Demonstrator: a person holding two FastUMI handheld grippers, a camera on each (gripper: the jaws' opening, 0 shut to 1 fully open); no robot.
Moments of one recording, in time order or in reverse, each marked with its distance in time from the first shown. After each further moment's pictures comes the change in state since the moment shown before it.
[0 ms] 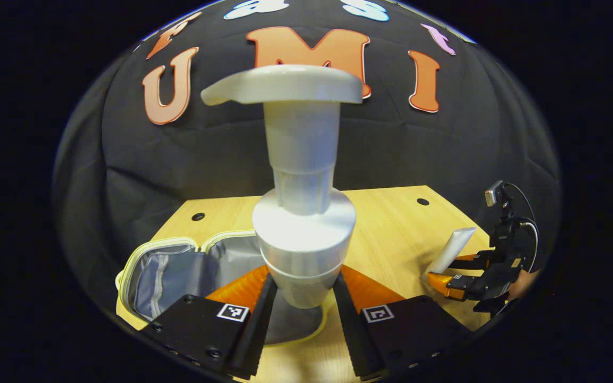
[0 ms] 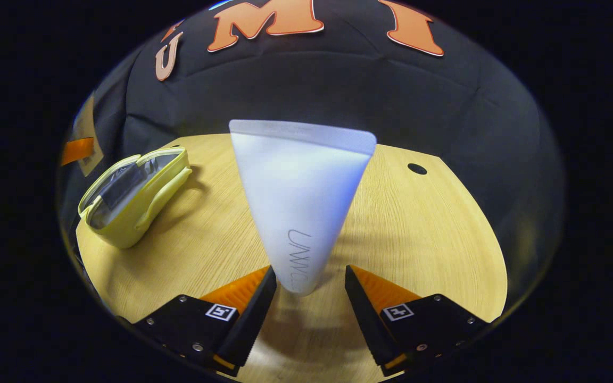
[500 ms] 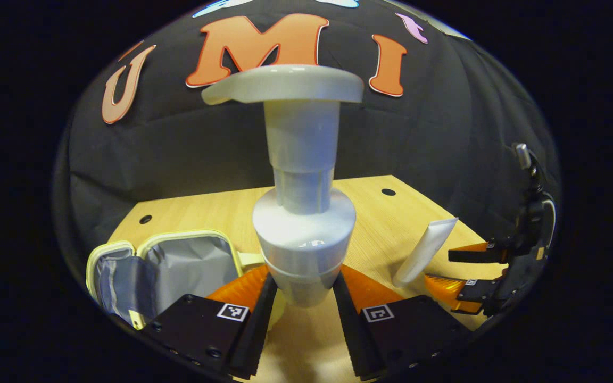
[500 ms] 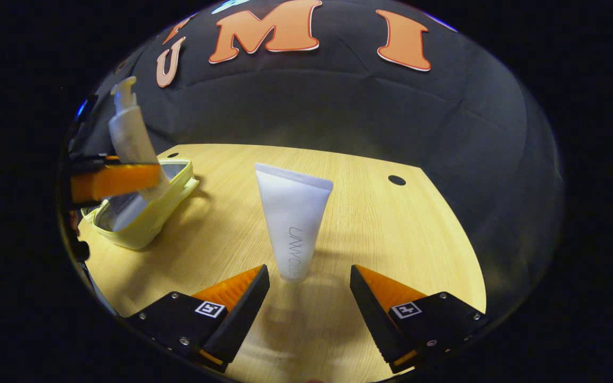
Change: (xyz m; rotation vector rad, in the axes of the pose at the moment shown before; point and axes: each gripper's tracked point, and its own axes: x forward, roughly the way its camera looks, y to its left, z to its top) left arm 0.049 -0.091 -0.001 0.059 -0.014 -0.186; right arm -0.048 -0.011 0.007 -0.010 -0.041 -0.059
